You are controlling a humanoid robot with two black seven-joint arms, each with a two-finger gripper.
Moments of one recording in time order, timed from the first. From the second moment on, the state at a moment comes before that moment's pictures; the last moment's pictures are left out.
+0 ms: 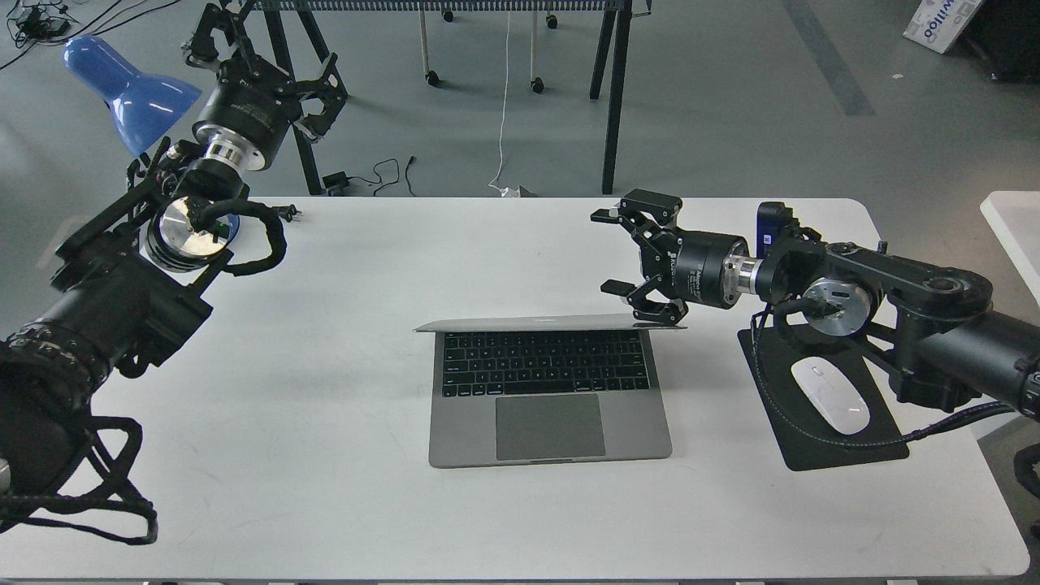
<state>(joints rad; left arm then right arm) -0.97 0.24 -0.70 -0.47 -0.26 -0.49 -0.29 1.01 -0.37 0.08 0.88 -0.08 0.49 0.04</state>
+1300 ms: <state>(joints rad) -0.97 0.24 -0.69 -0.47 -0.26 -0.49 -0.29 0.82 -0.36 0.02 0.91 -0.28 0.47 0.04</state>
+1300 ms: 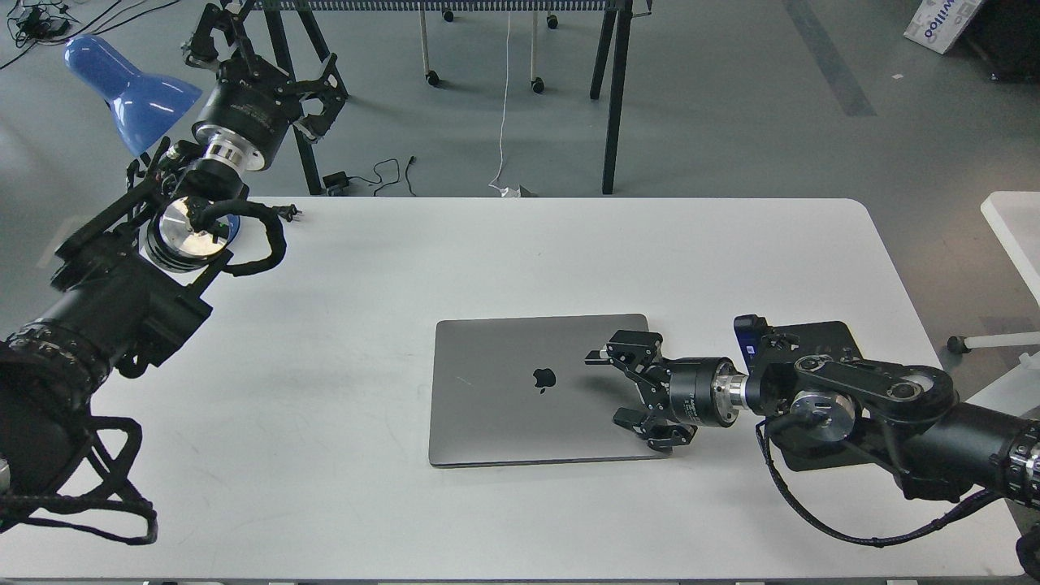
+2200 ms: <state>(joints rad) -0.98 0.23 -0.70 -0.47 -0.27 -0.49 -0.29 0.80 -0.38 0.94 0.80 -0.25 0.48 0.07</state>
